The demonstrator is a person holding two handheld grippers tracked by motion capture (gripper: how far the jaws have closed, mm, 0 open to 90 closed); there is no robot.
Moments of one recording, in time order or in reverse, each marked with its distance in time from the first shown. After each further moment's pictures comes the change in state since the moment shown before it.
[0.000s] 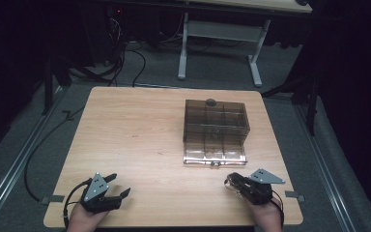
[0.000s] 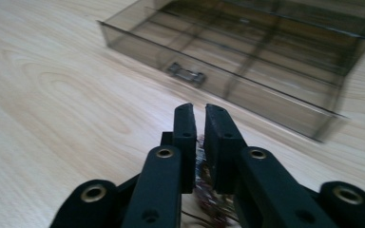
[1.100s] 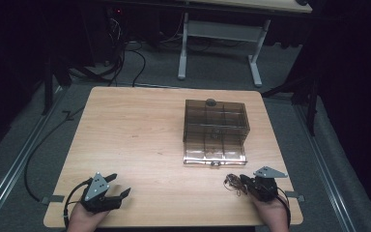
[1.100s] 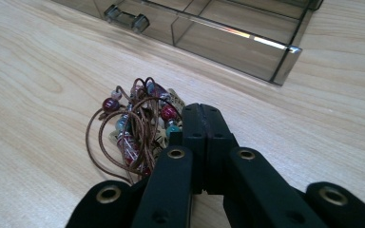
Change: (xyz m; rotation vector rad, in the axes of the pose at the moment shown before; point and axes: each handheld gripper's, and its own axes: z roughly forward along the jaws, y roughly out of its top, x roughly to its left) left arm 0.000 0.000 0.001 0.009 0.000 -0.001; right arm -0.029 -0.014 0.008 0.147 -0.045 0.058
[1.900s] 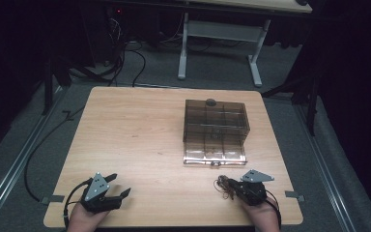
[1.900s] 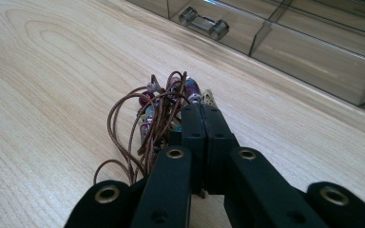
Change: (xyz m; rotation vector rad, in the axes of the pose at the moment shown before) left arm 0.000 0.000 0.000 -0.002 0.002 0.003; right arm 0.036 0.006 0.008 0.008 0.067 -0.081
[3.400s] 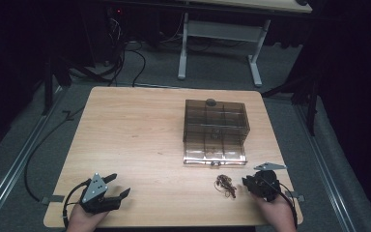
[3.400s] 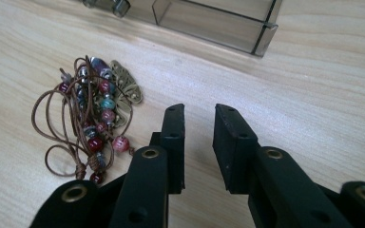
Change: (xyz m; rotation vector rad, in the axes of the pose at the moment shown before) left arm 0.000 -0.001 -0.003 -0.030 -0.019 0.004; right arm -0.031 0.018 -0.026 0.207 -0.126 0.194
